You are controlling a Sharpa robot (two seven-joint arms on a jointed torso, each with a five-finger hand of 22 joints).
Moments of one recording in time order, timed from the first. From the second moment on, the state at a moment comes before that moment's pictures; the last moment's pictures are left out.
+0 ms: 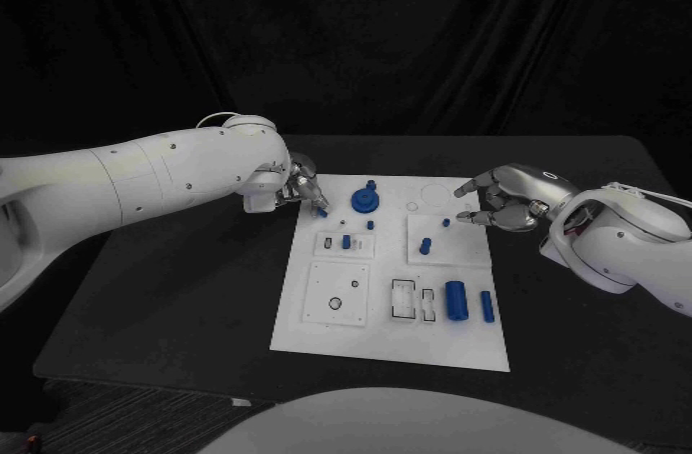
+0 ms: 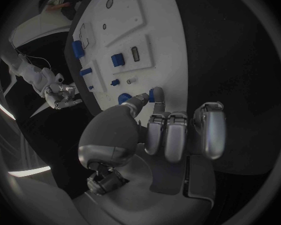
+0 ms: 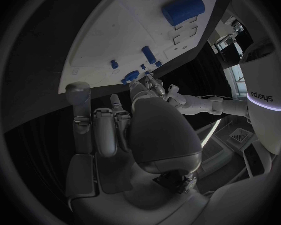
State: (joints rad) left arm 1.36 -0.63 -0.21 1.14 -0.95 0.30 -0.45; left_hand 1.05 0.05 0.31 0.01 0.33 0.95 0.04 0.38 1.05 1.46 -0.01 1.57 1.31 1.47 -0.05 1.57 1.31 0.05 1.41 0.06 1.43 1.31; right arm 1.27 -0.90 -0.21 1.54 -1.38 -0.35 0.01; right_hand 1.41 0.01 0.04 0.24 0.22 0.78 0.13 0.13 0.07 1.46 0.03 1.49 1.31 1.47 -0.03 1.46 1.31 0.12 1.33 0.08 0.78 1.31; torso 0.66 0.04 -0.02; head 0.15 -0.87
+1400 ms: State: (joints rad) left arm 1.36 -0.68 -0.21 1.21 -0.95 0.23 -0.42; left_hand 1.00 0.00 0.48 -0.06 0.37 1.06 0.04 0.33 1.00 1.46 -0.03 1.57 1.31 1.46 -0.06 1.57 1.31 0.05 1.41 0.05 1.42 1.31; right arm 1.27 -0.90 -0.21 1.54 -1.38 -0.33 -0.01; right_hand 1.42 0.01 0.04 0.24 0.22 0.78 0.13 0.13 0.08 1.46 0.04 1.48 1.31 1.47 -0.03 1.46 1.31 0.12 1.32 0.08 0.76 1.31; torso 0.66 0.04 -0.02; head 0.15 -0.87
